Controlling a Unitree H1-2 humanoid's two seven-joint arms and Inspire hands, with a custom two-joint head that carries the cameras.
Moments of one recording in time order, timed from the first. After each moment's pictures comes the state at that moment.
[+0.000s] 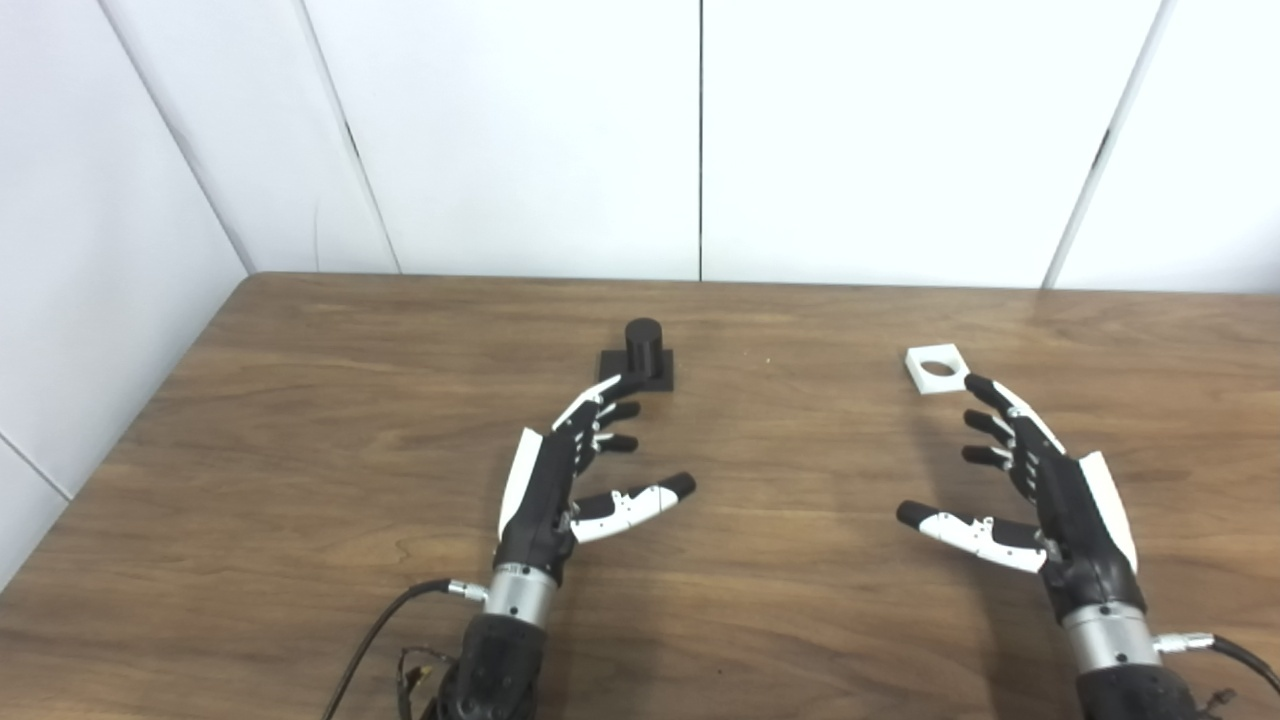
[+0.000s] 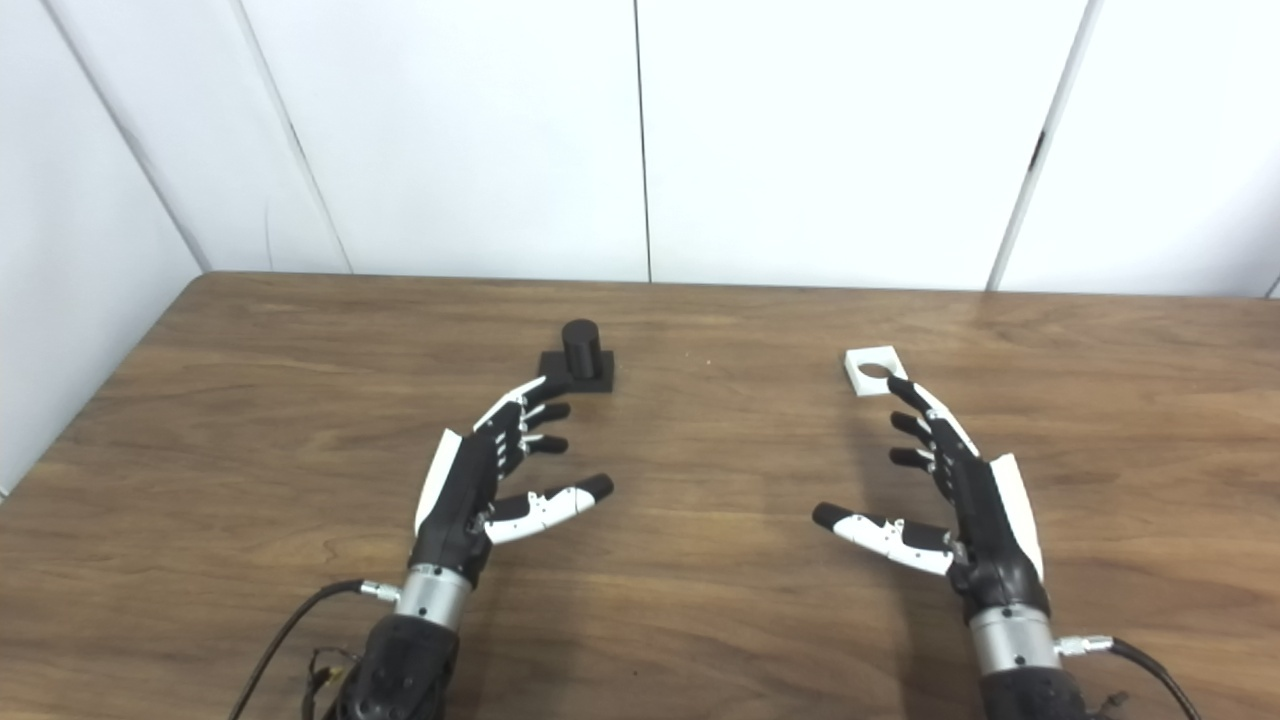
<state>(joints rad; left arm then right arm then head) -0.07 0.01 -0.07 -0.07 0.24 -0.07 0.07 -0.06 -0.14 0.03 -0.16 -0.25 0.04 -0.01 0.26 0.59</state>
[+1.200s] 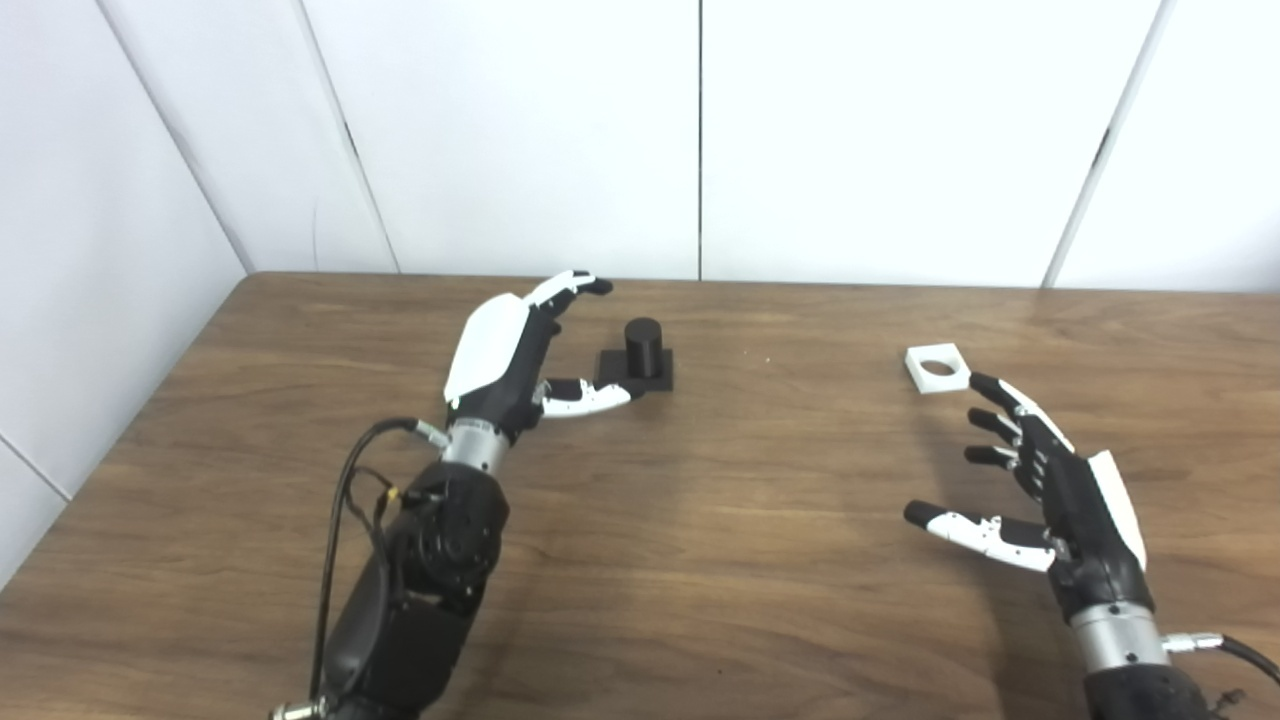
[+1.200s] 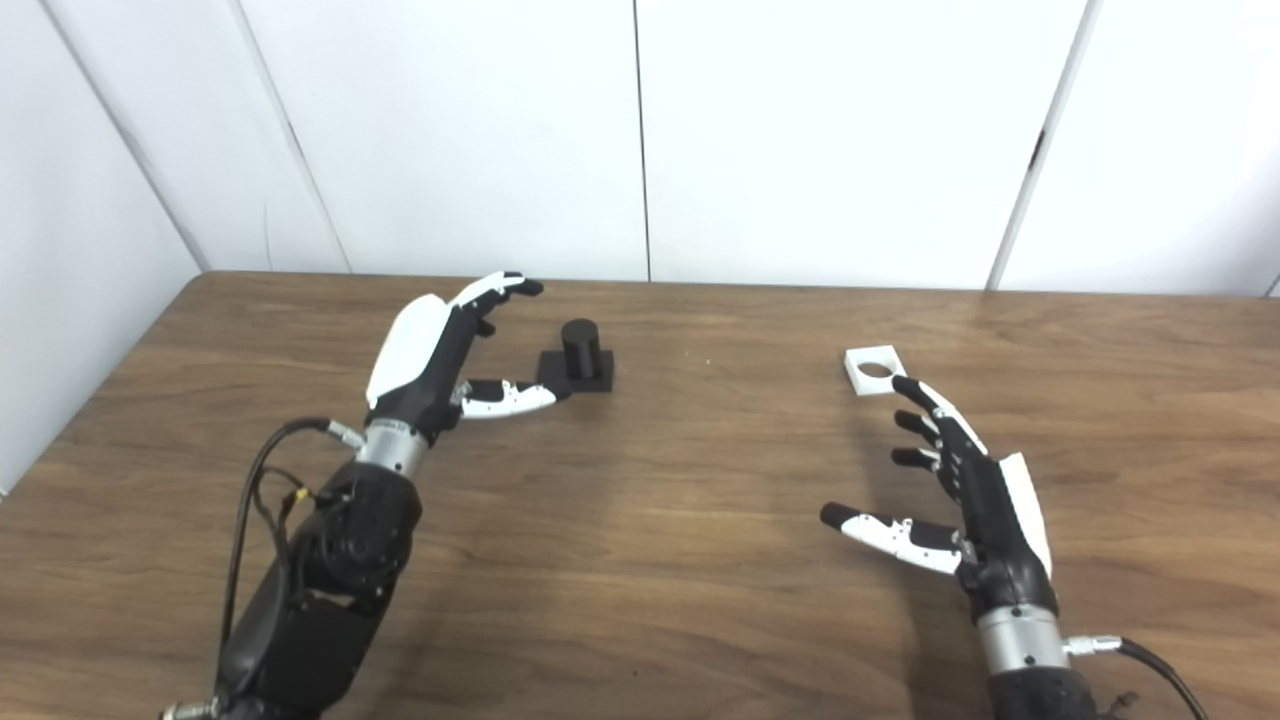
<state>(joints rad) -0.37 0.24 -0.12 0.05 0.67 0.12 0.04 -0.06 -0.15 0.02 -0.16 -0.22 0.04 0.00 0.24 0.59</state>
